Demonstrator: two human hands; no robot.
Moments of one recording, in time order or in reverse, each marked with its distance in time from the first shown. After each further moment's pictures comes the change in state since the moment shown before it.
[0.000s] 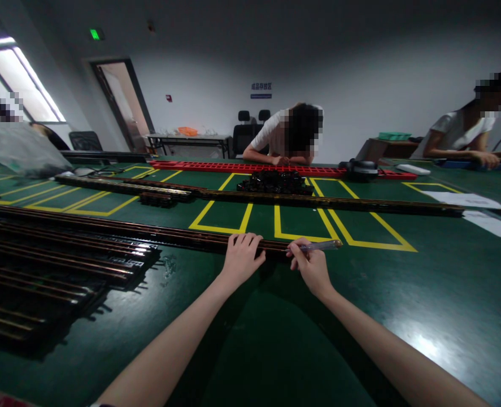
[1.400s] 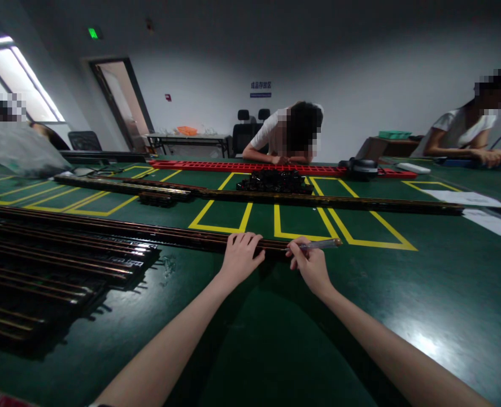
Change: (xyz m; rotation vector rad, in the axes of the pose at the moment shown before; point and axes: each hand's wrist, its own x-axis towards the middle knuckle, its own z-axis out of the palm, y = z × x) left_hand 0.000 -0.003 0.001 -0.010 0.000 0.008; right_hand 0.000 0.002 0.002 -0.004 0.011 -0.002
